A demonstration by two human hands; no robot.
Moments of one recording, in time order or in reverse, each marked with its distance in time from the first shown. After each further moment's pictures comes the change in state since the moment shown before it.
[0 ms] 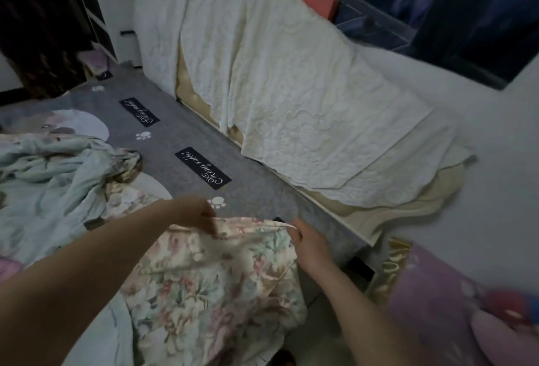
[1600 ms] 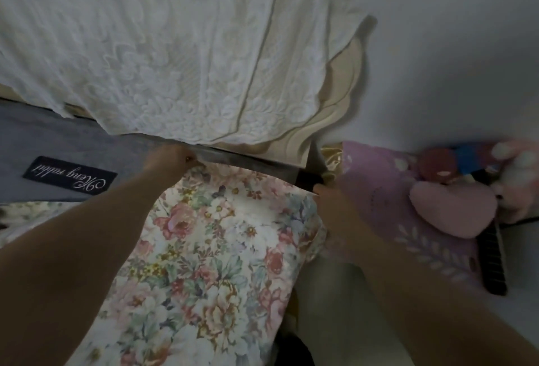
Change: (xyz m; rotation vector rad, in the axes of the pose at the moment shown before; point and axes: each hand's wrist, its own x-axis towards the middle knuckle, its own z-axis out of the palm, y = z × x) left_hand 0.283 0.192 -0.022 0.135 0.235 0.104; right_hand 0.042 0.282 -0.093 -0.064 0.067 0.561
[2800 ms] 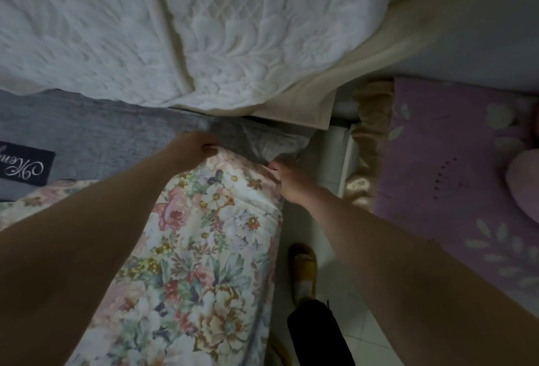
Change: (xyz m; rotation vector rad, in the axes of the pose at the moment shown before) left_hand 0.179 0.006 0.179 -0.066 -0.388 0.026; right_hand 0.229 0.016 0.194 0.109 -0.441 -0.157
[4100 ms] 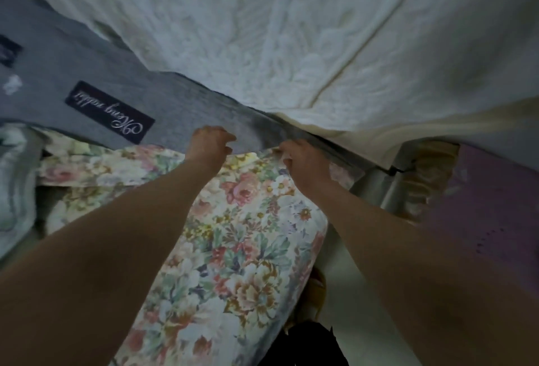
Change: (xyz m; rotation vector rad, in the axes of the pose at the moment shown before) left_hand -0.096 -0.075 -0.023 0.057 0.370 -0.239; right_hand -0.015 -0.151 -0.018 -0.259 0.284 -0.344
